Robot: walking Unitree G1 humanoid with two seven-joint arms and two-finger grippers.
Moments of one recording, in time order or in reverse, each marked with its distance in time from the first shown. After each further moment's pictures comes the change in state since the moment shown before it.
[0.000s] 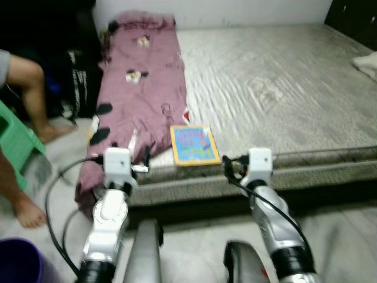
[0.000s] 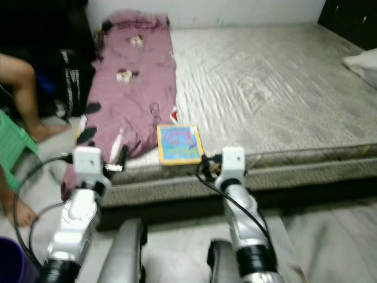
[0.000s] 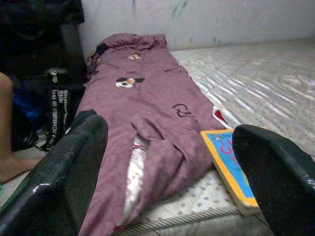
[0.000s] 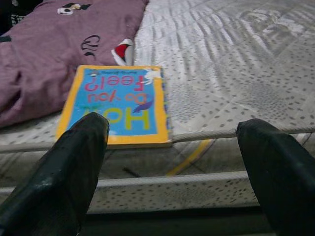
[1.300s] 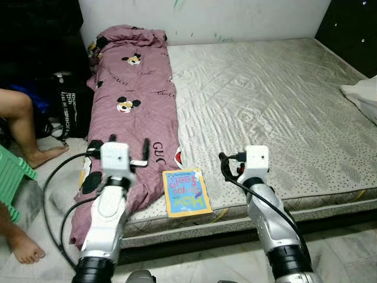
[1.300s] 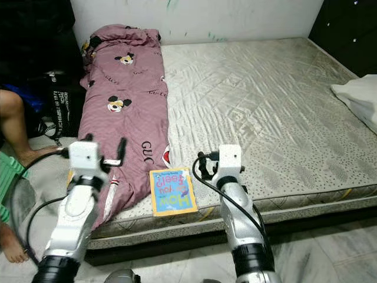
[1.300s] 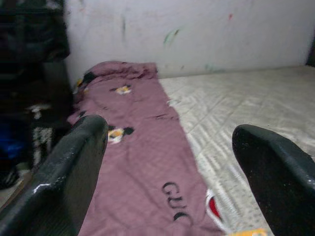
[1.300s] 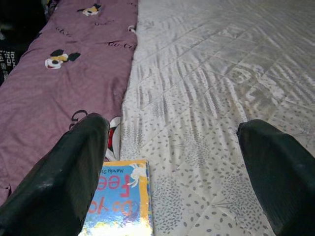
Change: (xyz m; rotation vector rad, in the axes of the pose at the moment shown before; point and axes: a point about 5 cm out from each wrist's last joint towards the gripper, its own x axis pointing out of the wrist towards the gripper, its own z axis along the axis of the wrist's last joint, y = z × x) left arm -0.002 0.000 0.004 -0.021 -0.031 -0.005; right arm -0.002 -0.001 0.004 0.007 -0.011 -0.027
